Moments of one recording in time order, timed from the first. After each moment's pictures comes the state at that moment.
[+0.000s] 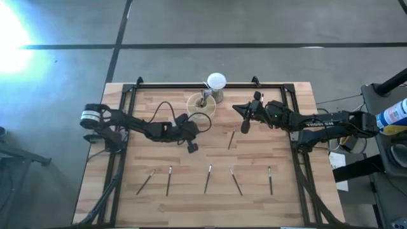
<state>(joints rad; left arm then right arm) 0.02 1.62 0.76 0.18 -0.34 -0.13 -0.27 1.11 0.42 0.57 0.15 -0.01</state>
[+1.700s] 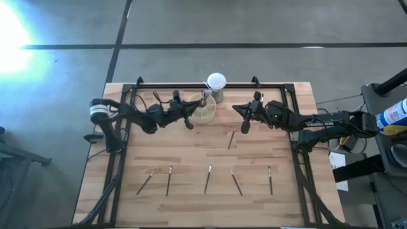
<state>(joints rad) 0.30 1.71 0.52 1.56 -0.06 0.05 -0.27 1.11 0.42 0.57 0.15 -0.01</state>
